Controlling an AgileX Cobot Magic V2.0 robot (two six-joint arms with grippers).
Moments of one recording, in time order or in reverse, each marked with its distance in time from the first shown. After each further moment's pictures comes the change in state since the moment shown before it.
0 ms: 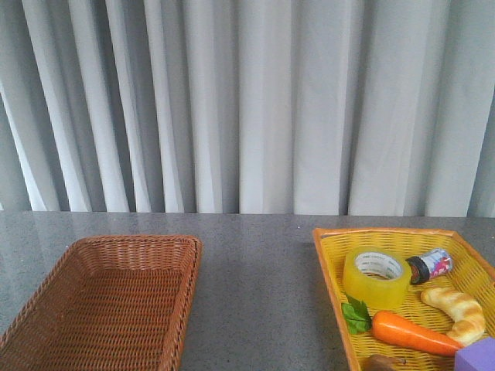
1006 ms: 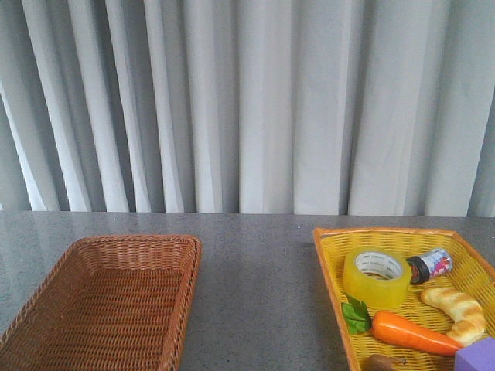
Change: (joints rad) left arm 0.000 0.540 -0.137 0.022 0.271 0.000; right arm 0.000 0.372 -0.083 -0.005 0.259 0.000
